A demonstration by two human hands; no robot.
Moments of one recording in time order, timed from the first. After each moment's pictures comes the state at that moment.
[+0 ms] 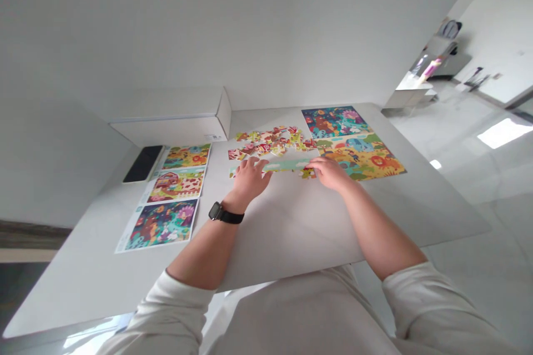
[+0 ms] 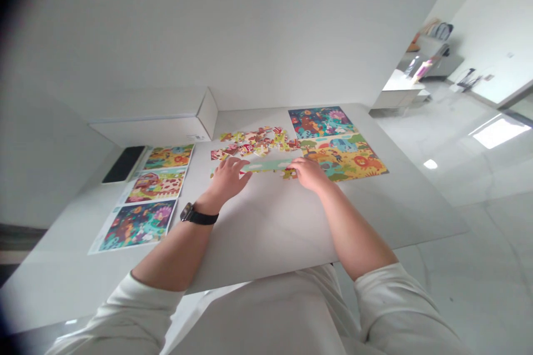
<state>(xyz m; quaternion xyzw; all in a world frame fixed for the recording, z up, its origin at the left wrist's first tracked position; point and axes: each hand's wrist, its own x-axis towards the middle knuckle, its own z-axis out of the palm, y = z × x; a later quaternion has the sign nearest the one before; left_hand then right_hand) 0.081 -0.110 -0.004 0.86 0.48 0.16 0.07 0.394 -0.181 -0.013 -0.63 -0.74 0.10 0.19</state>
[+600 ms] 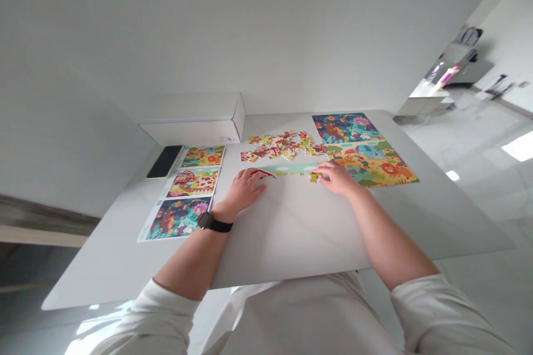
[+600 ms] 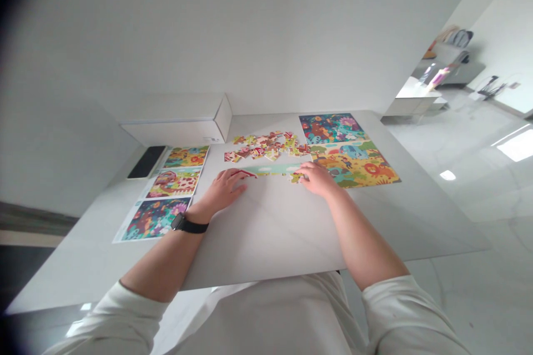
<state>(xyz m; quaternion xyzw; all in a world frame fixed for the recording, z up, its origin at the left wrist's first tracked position) 0.010 -0.105 -0.030 0.90 0.41 0.15 0.09 0.395 -0.180 -0.020 -0.63 -0.75 0.10 0.18</state>
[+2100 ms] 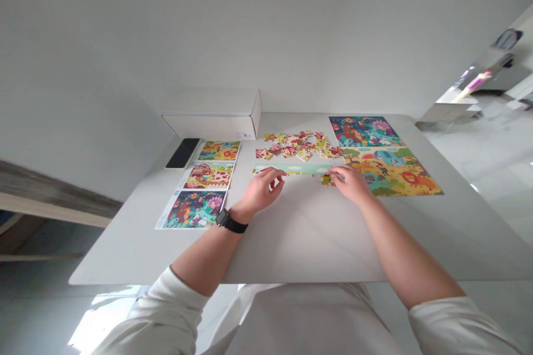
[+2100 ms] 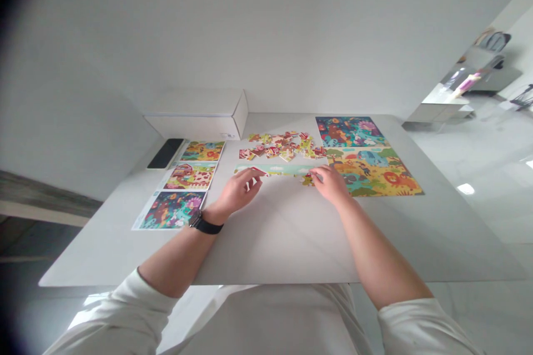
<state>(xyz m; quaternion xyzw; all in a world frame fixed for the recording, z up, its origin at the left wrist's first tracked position) 0.027 -0.133 -0.005 0.84 0.33 0.37 0.23 0.386 -0.174 -0.036 -0.62 -0.72 0.06 0.32</state>
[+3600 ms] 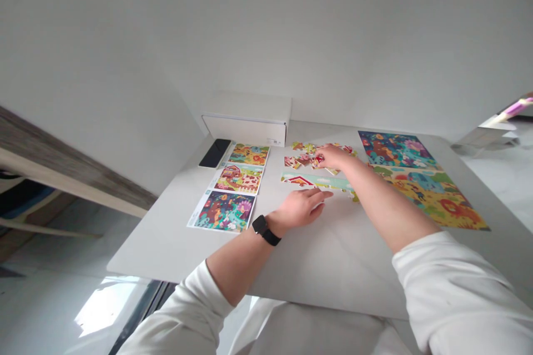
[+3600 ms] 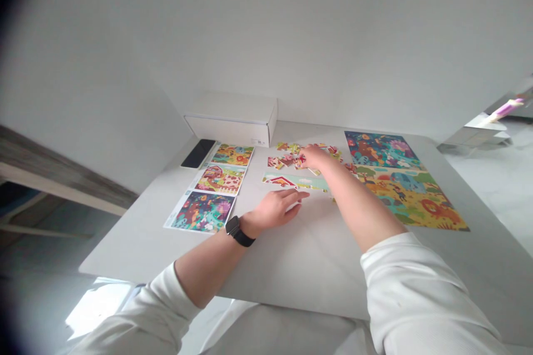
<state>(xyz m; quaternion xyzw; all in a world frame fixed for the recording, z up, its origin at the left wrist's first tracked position) 0.036 -0.145 -0.010 0.91 0.26 0.27 0.17 0.285 0.029 0.004 -0.55 -0.83 0.06 0.06</state>
